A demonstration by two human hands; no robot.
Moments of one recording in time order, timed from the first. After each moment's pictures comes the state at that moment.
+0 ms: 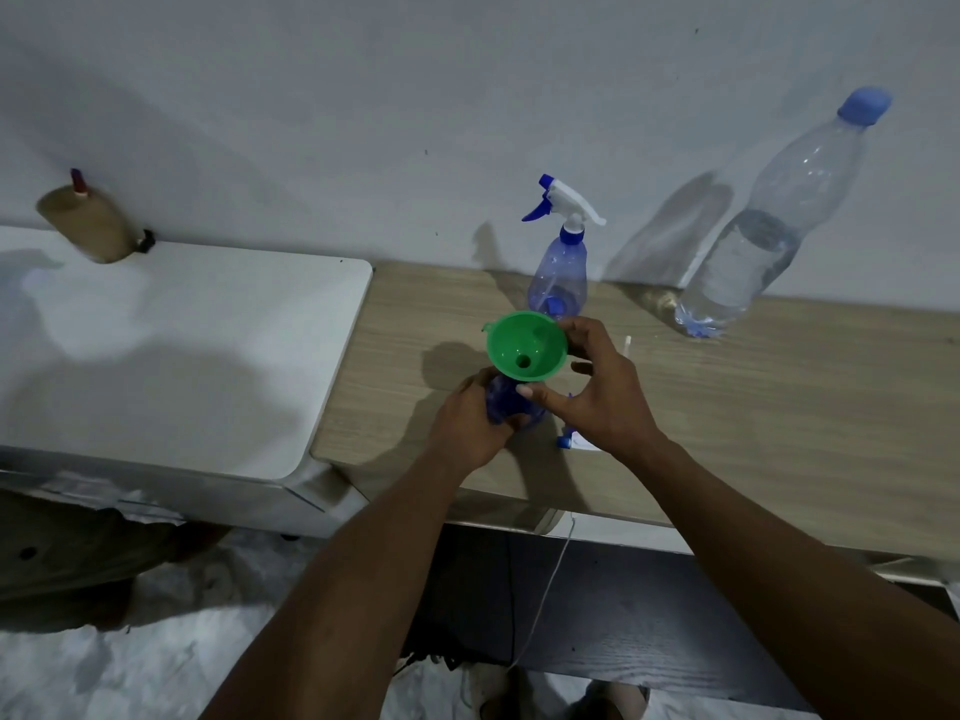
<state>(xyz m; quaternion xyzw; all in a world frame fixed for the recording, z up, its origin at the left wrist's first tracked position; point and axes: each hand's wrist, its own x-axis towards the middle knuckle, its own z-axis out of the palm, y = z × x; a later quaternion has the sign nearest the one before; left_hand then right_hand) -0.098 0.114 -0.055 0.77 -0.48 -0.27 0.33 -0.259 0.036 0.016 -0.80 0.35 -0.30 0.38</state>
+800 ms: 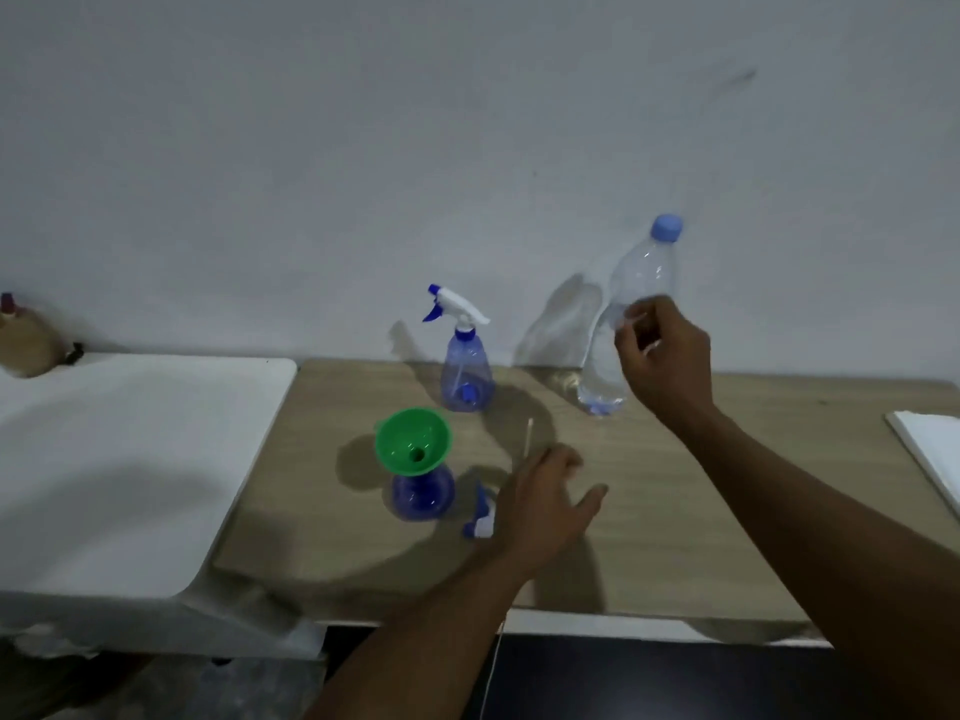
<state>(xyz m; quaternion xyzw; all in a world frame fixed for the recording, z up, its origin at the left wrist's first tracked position) -0.276 0.046 0.002 0.71 -0.57 -0.22 0.36 -0.385 -0.103 0.105 -0.75 0.46 -0.45 0.14</state>
